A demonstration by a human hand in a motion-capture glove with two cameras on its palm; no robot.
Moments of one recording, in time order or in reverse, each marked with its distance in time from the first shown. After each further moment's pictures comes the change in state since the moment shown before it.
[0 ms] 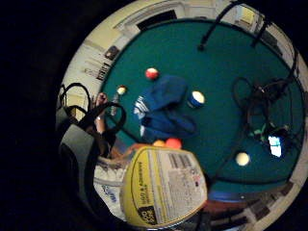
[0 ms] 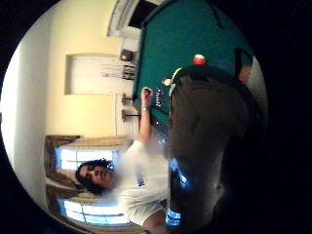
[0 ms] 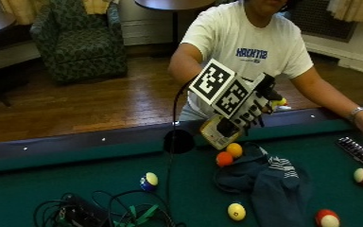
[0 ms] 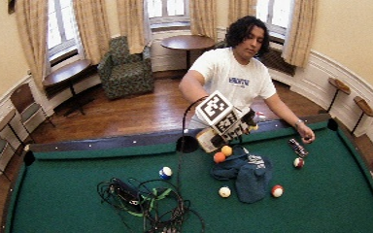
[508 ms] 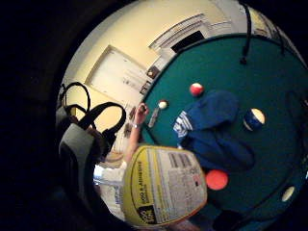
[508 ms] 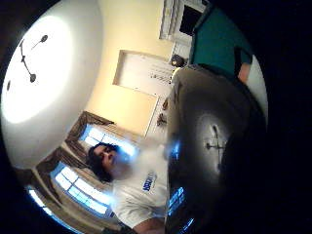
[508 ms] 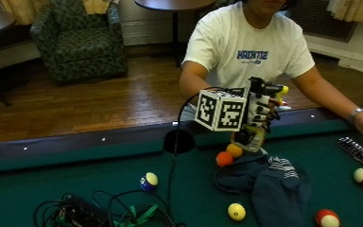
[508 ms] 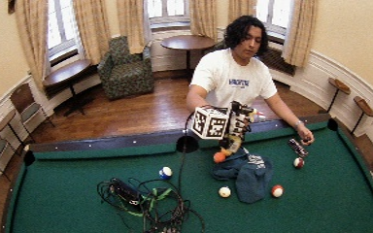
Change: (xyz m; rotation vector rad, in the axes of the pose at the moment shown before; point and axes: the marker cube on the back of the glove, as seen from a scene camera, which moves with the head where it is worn) arm -0.012 0.000 0.053 0.172 -0.442 -0.250
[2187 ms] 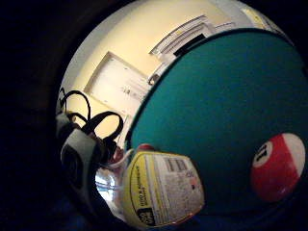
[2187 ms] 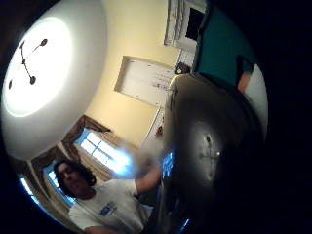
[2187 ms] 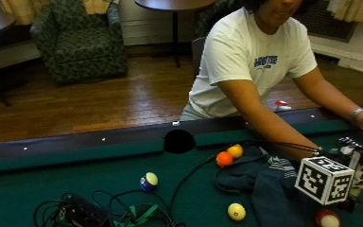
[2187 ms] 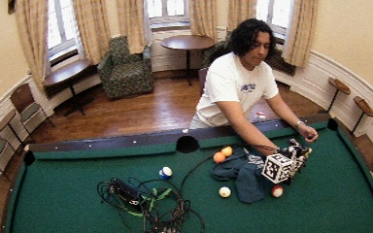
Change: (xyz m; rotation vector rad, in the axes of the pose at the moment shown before) arm 0.117 -0.169 0.238 0.091 -0.067 -0.014
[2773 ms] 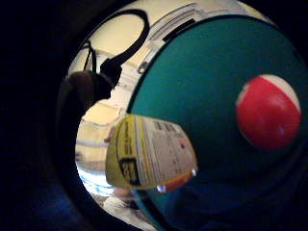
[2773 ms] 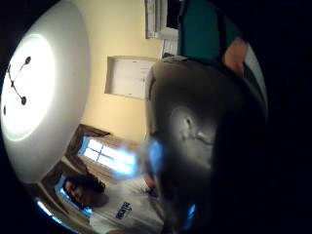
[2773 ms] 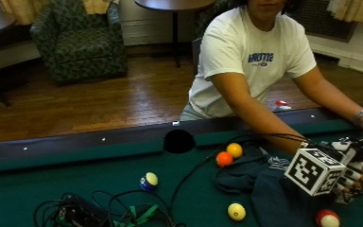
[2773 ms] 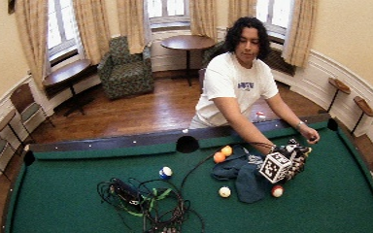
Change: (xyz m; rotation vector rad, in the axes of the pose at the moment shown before) arm -0.004 0.027 -0.021 -0.114 0.125 0.173
